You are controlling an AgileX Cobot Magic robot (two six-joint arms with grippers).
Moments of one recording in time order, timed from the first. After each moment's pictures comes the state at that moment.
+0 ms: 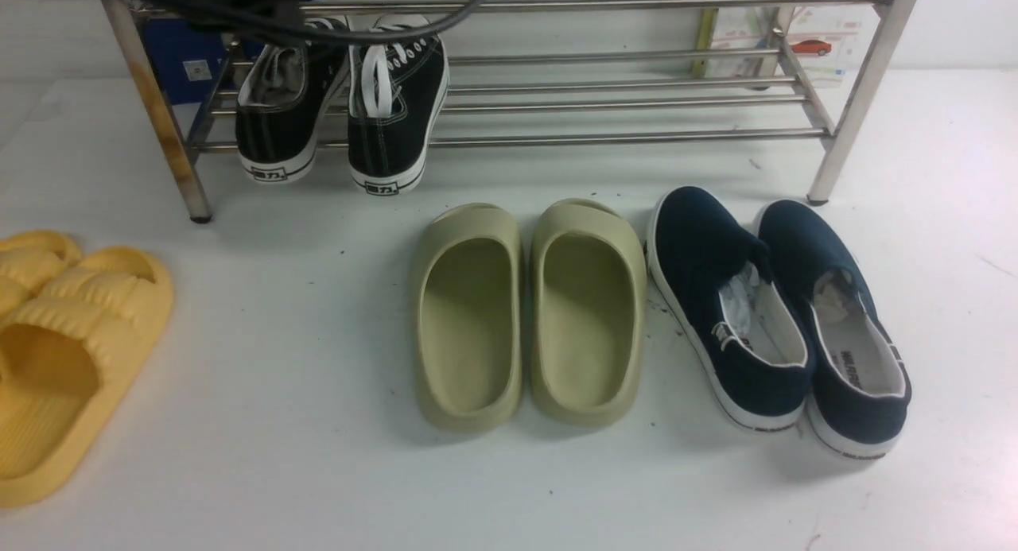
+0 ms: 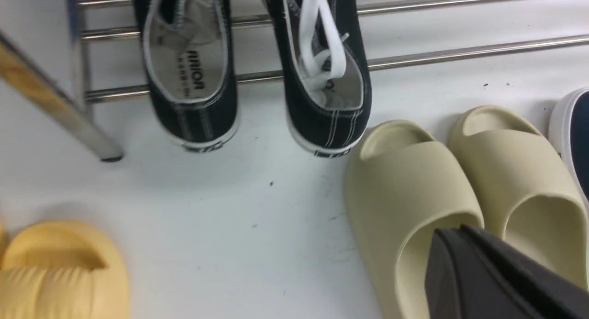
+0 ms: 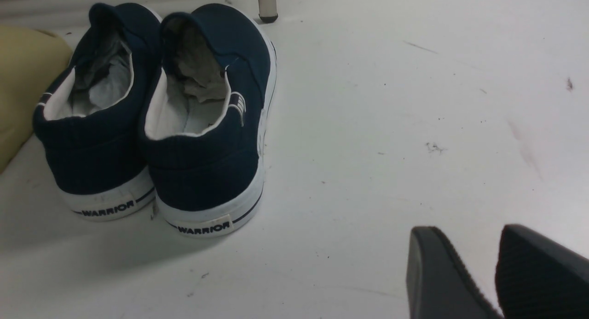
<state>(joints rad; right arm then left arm) -0.06 -0.01 0.02 -0.07 0.38 0.17 -0.29 1.47 -1.62 0.04 0.99 -0.20</state>
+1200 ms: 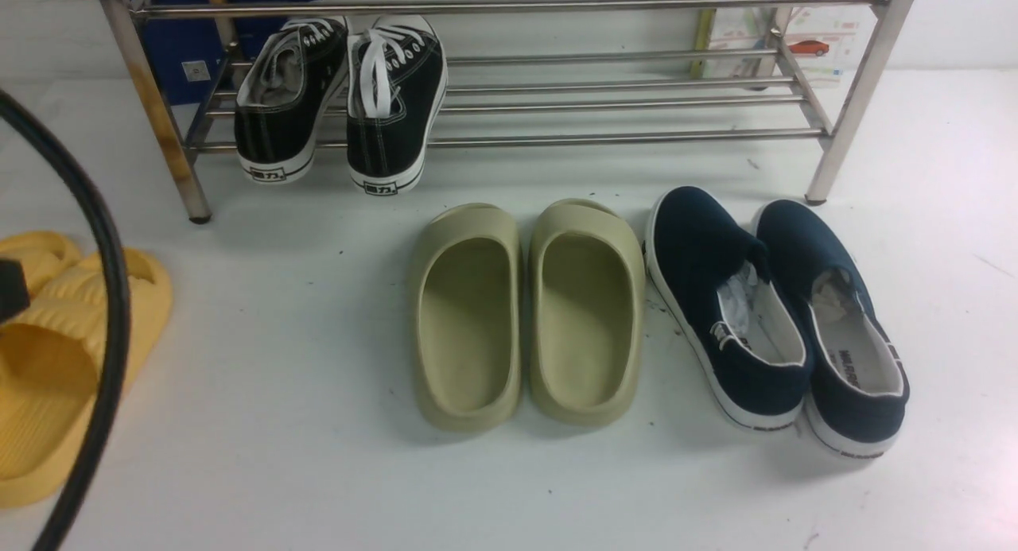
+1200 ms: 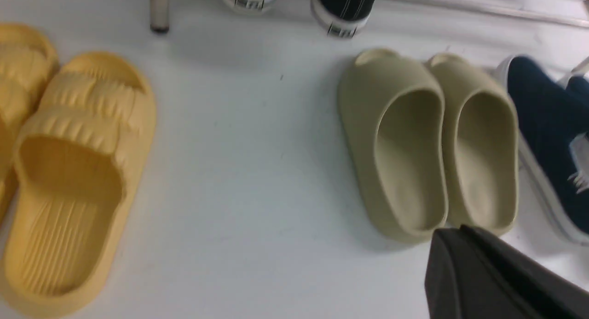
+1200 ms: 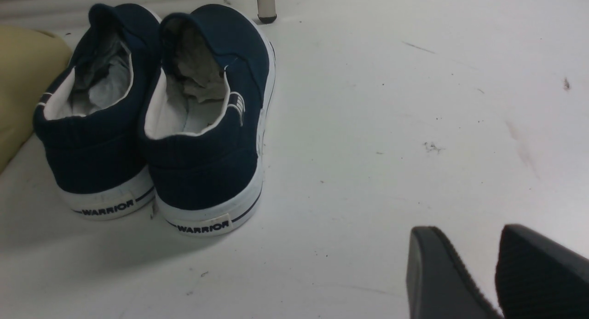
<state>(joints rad) -0.06 -0.01 0.02 -0.07 0.38 0.17 -0.29 0.64 -0.95 0.02 0.88 -0.34</state>
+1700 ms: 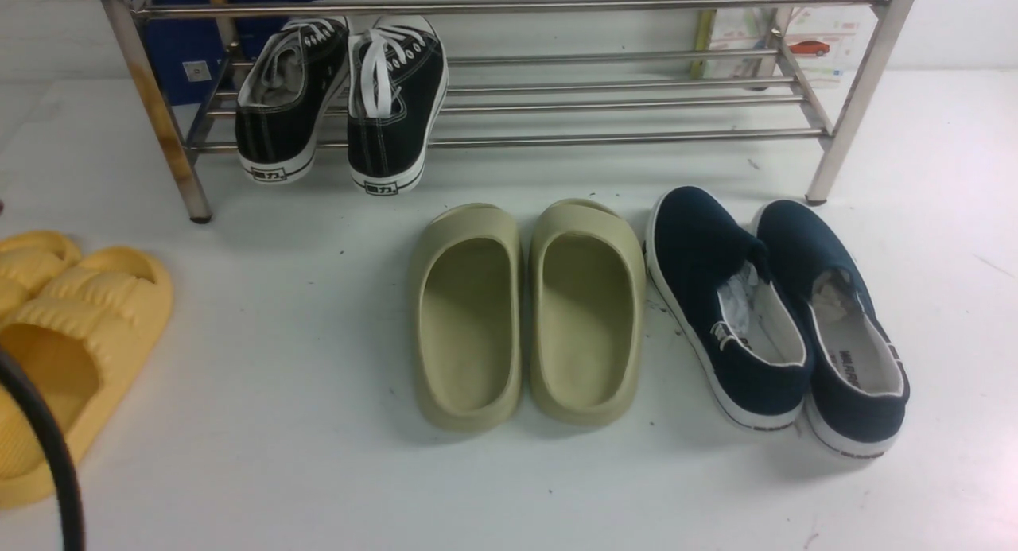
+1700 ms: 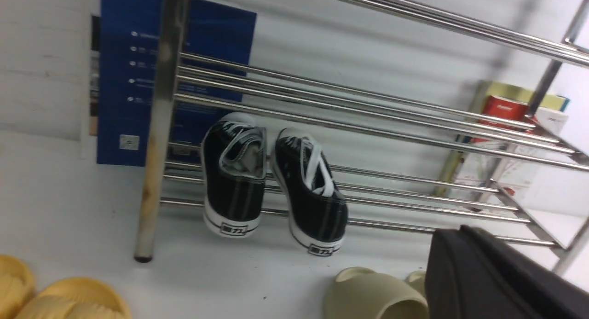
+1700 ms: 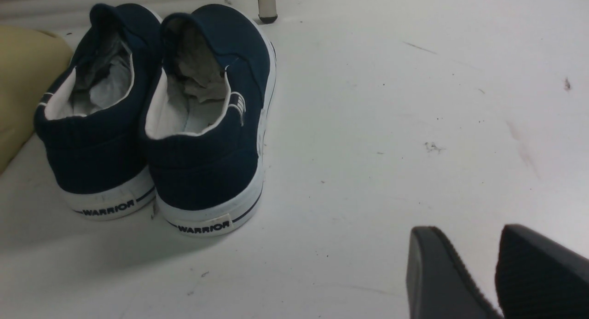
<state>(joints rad) -0.06 -0.01 0.02 -0.07 0.38 0.17 -0.17 0.38 -0.46 0.06 0.16 -0.34</state>
